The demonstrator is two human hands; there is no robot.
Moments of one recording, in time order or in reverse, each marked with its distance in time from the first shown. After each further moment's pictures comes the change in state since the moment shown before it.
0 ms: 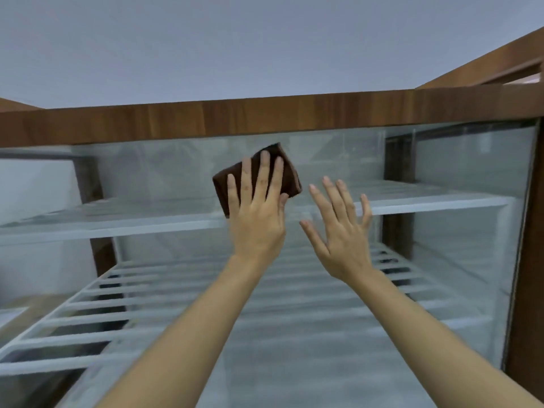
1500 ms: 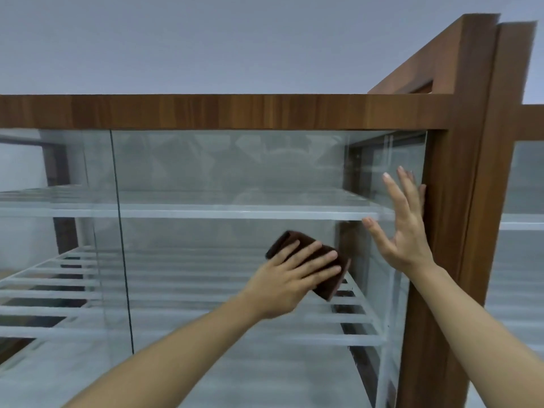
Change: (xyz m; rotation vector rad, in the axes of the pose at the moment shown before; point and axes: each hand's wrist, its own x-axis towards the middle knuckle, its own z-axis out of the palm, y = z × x) left_hand -0.060 0.231 0.073 -0.016 -0.273 0.722; right_hand -0.018 0.317 -0.097 0.411 0.047 -0.039
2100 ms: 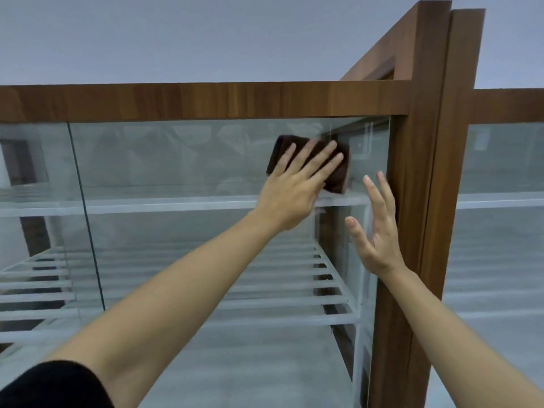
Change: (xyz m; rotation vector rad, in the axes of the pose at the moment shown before) left_hand 0.130 -0.043 -0.034 0.034 0.203 -0.251; right_hand -0.035 -0.014 -0.011 0.222 -0.001 0.186
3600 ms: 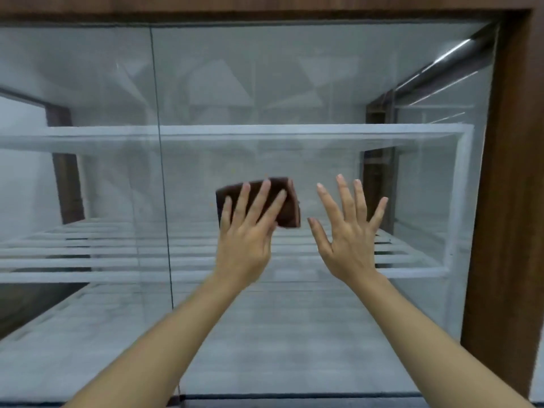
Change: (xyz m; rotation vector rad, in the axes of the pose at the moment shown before) left_hand -0.292 -0.043 -0.002 -0.045 -0.037 -0.357; right_hand -0.118 -0.051 0.199 -0.654 0.087 -0.187
